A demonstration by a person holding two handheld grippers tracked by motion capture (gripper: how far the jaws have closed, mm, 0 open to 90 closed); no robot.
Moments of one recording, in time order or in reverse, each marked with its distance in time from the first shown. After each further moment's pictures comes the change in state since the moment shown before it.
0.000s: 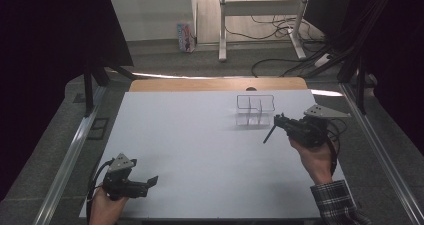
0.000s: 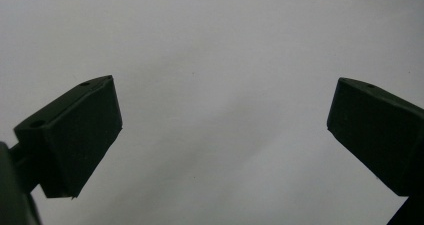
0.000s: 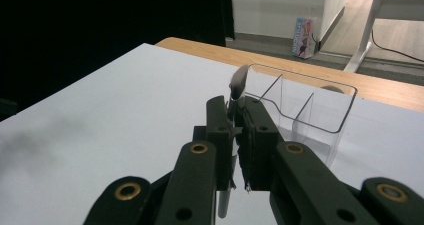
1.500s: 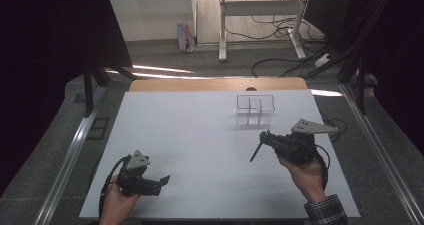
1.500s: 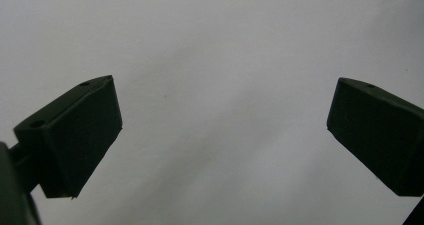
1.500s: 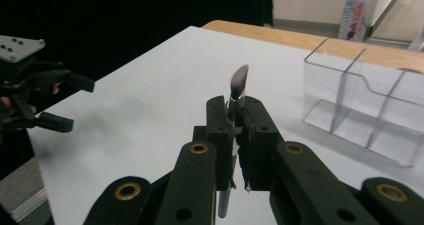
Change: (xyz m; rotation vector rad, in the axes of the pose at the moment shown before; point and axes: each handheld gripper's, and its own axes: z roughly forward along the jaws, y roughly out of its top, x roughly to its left) left arm -0.020 0.019 0.018 0.046 0.009 0.085; right arm 0.044 -0.019 -0.002 0.039 0.129 0.009
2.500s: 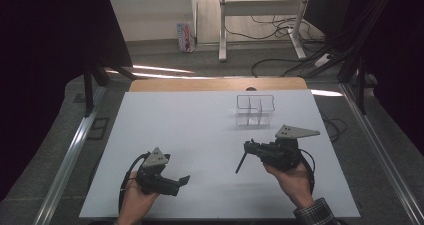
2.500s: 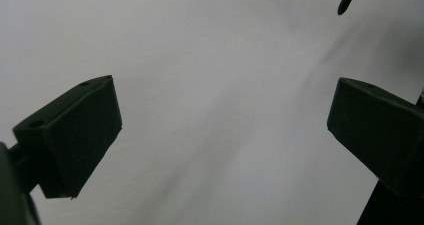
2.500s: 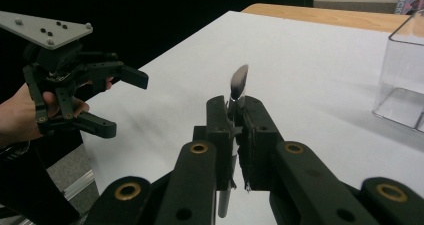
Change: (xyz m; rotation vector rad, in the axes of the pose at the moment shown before) left arm -0.034 0.030 0.017 -0.060 -0.138 0.051; right arm 0.023 -0.009 0.024 0.054 0.143 0.039
